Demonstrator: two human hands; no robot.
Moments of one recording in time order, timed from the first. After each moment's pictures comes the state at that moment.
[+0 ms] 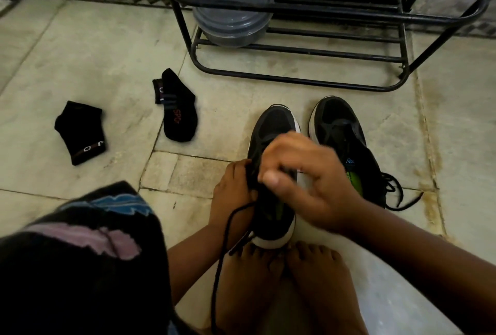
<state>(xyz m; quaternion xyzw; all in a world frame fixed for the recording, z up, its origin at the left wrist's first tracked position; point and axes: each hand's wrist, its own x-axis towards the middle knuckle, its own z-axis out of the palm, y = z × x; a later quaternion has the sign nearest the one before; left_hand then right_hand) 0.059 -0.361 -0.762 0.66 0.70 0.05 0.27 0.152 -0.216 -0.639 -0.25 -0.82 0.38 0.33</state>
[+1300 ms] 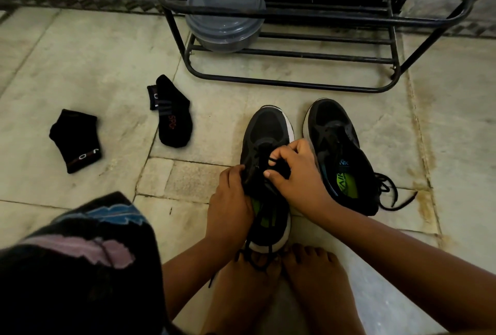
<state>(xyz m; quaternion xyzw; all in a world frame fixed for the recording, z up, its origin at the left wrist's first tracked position) 0.020 -0.276 -0.744 0.55 0.77 0.22 0.25 0.151 -0.202 -0.724 -0.54 -0.73 0.36 0.22</state>
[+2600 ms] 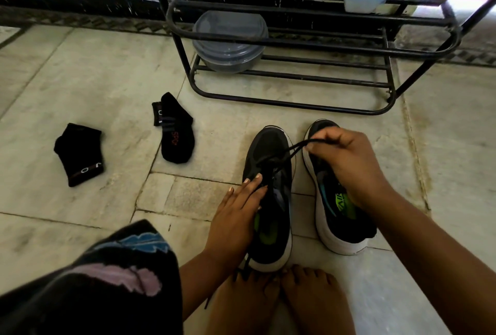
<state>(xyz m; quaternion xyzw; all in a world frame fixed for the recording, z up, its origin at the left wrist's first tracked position) 0.011 -0.270 -0.757 0.73 0.63 0.22 0.14 0.188 -0.160 -0.652 -0.56 -0.59 0.47 0.34</state>
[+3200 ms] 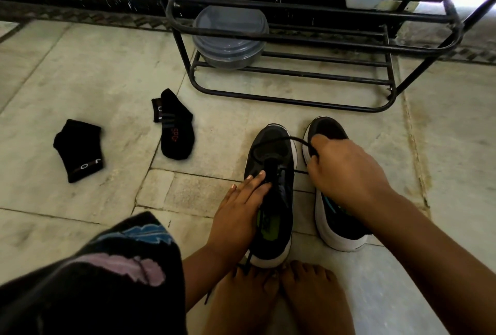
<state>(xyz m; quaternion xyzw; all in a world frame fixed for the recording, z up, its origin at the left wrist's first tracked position) 0.013 -0.268 -0.760 0.72 0.64 0.18 0.18 0.182 -0.174 -0.632 -0.57 -0.81 0.17 0.01</state>
